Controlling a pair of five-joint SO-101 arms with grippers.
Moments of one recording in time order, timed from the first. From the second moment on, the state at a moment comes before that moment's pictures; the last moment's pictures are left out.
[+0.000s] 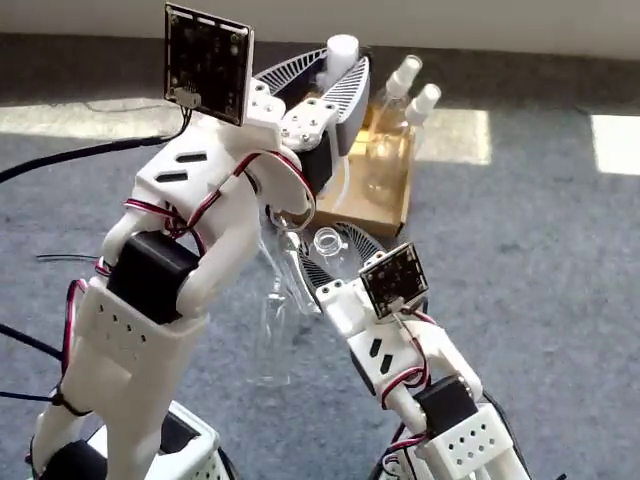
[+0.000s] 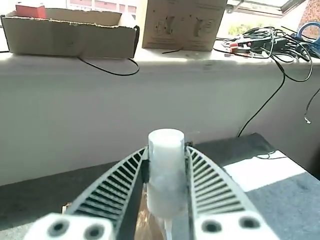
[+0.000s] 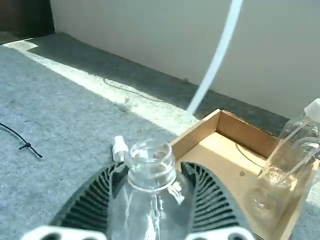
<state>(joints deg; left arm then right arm) 26.9 -32.2 -1.6 45.3 14.3 -33.9 -83.6 79.5 21.7 6.2</state>
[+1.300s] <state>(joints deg) 28.9 -38.6 7.7 43.5 18.3 -30.4 -83.6 79.5 21.7 2.6</state>
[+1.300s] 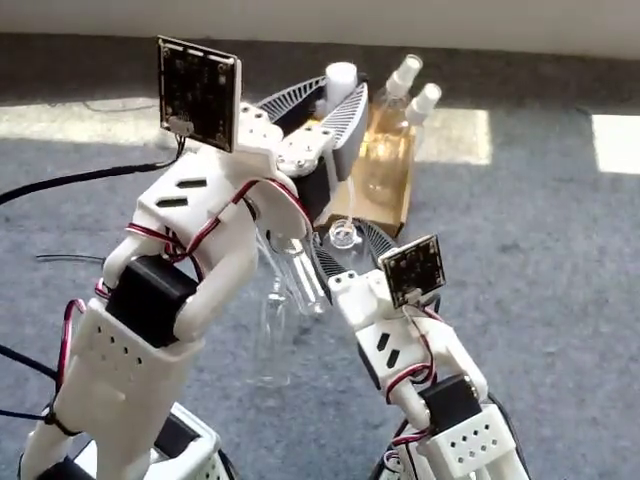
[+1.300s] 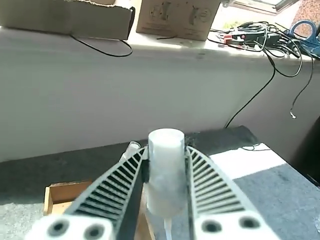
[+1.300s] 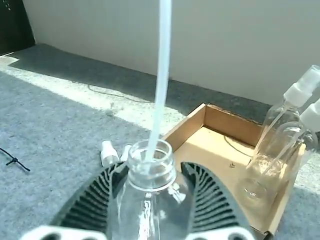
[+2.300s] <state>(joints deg) 30.4 -57.0 40.5 45.4 11.5 -30.3 -84.1 79.6 21.7 2.6</state>
